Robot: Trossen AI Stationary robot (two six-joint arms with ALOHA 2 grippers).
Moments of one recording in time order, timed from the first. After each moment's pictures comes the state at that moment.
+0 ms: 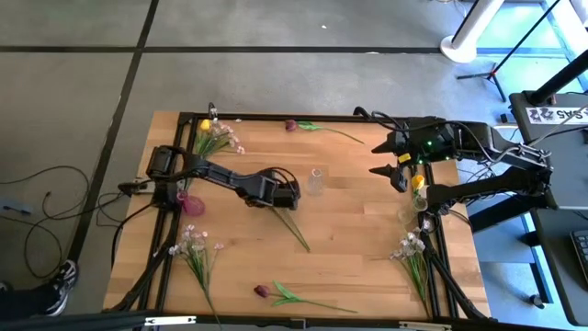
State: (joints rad) left arm -0.05 1.92 1.18 -0.61 -0.46 -1.79; right arm -0.11 1.00 1.36 -1.06 0.01 0.09
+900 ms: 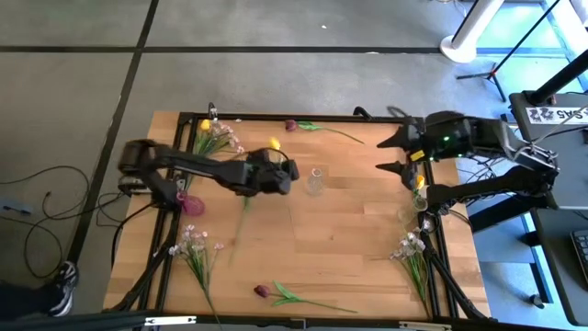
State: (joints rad) left arm -0.04 1.65 1.18 -0.56 -0.73 -1.62; right arm -0.11 0.97 1.43 -1.06 0.01 0.02
